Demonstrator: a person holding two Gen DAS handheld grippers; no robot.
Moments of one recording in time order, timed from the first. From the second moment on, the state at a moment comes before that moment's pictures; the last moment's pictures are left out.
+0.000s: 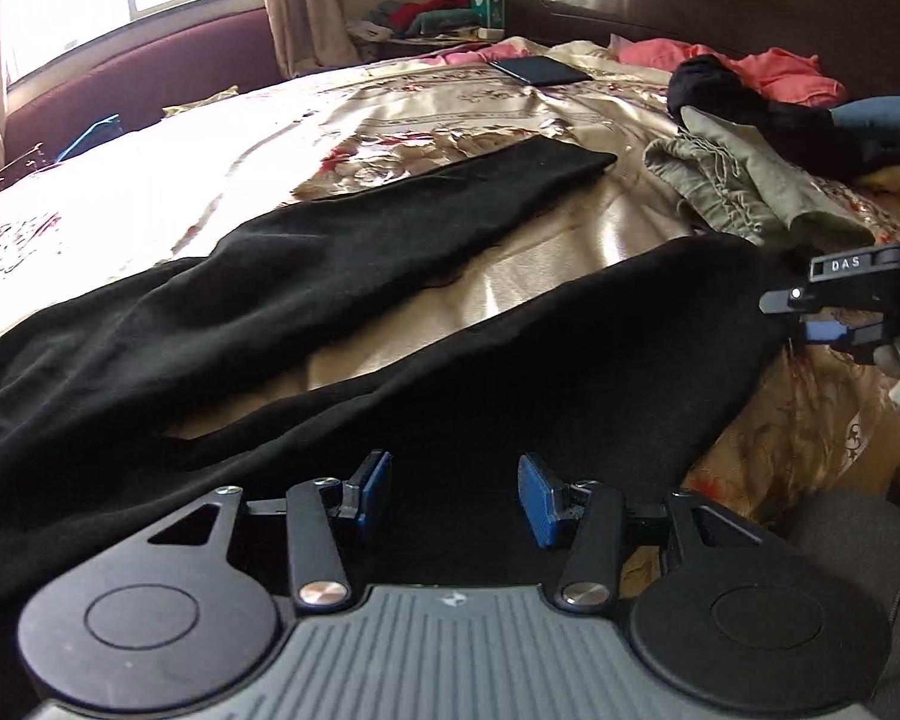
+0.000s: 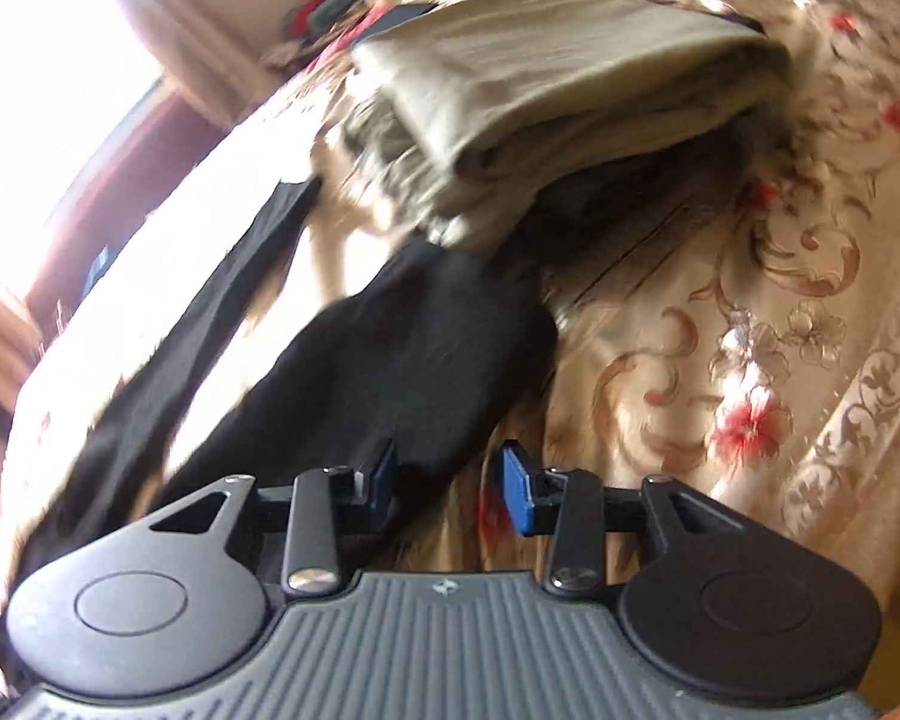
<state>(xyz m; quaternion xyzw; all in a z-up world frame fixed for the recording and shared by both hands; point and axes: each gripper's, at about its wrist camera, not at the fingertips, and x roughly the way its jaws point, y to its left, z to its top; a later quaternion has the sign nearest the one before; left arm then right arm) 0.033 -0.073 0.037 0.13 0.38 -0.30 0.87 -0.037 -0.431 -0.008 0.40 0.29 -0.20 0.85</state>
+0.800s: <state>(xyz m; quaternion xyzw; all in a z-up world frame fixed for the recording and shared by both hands) 0.057 -0.037 0.038 0.15 0.35 -0.27 0.88 -0.043 -0.409 0.064 0.18 0.27 -0.24 0.91</state>
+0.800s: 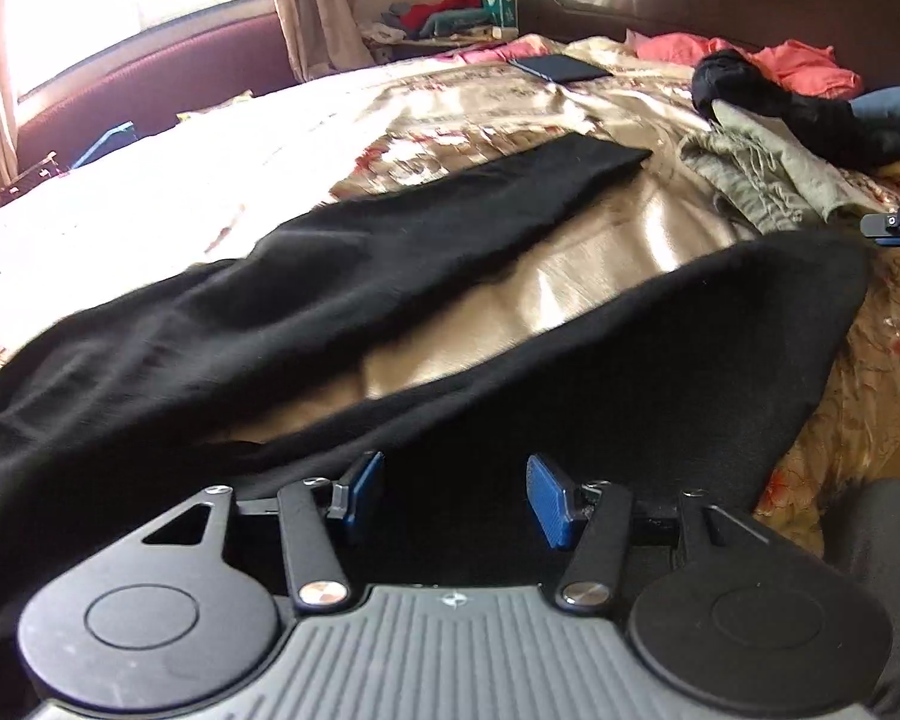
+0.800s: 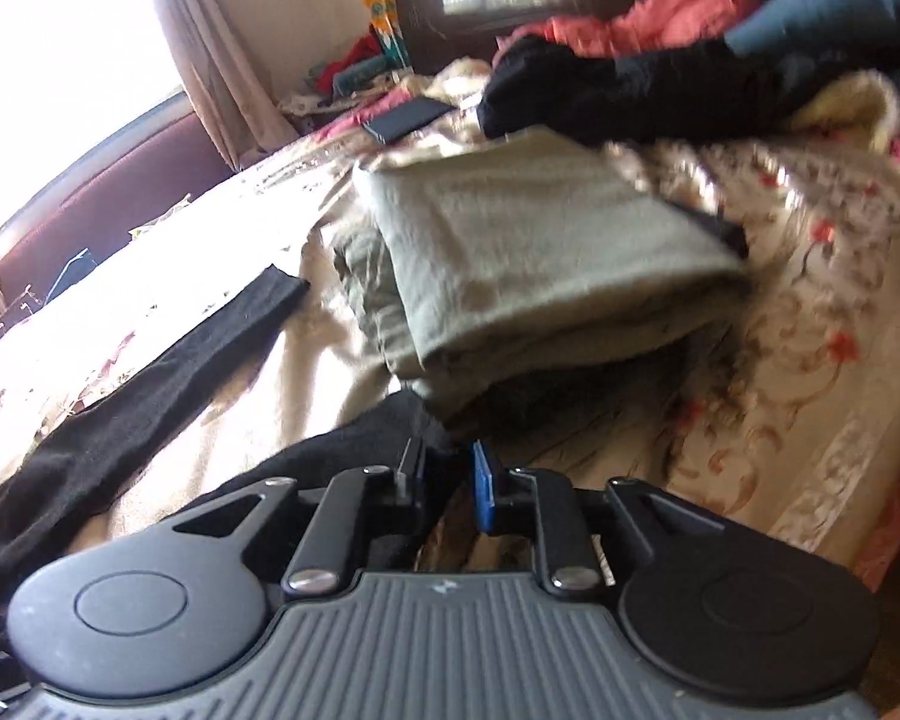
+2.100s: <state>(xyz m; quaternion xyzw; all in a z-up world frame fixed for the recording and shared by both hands) 0.314 0.279 0.023 0.24 0.48 -0.09 0.84 0.396 -0.035 0.008 -0.18 0.51 0.39 0.75</state>
